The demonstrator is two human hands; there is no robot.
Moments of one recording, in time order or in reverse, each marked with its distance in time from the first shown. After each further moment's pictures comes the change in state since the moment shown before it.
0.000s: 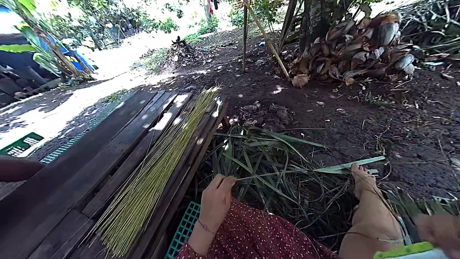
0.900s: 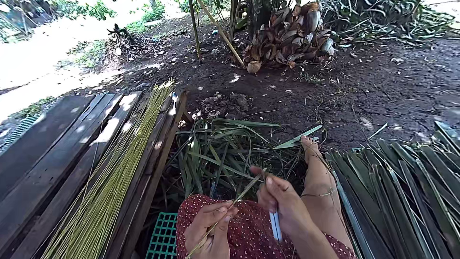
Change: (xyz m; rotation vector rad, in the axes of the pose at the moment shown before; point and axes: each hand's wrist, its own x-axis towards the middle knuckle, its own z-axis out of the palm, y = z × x) left_hand -0.019 0.113 0.010 -1.036 0.271 -0.142; right_hand -0.044 0.089 0.048 0.068 -0.181 0.379
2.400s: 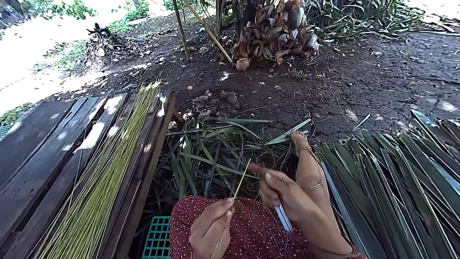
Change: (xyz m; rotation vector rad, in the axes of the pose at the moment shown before) left_hand -0.008 -0.037 -0.014 0.370 -0.245 0.394; right_hand 0.003 -0.019 -0.041 -0.070 -0.095 0.259
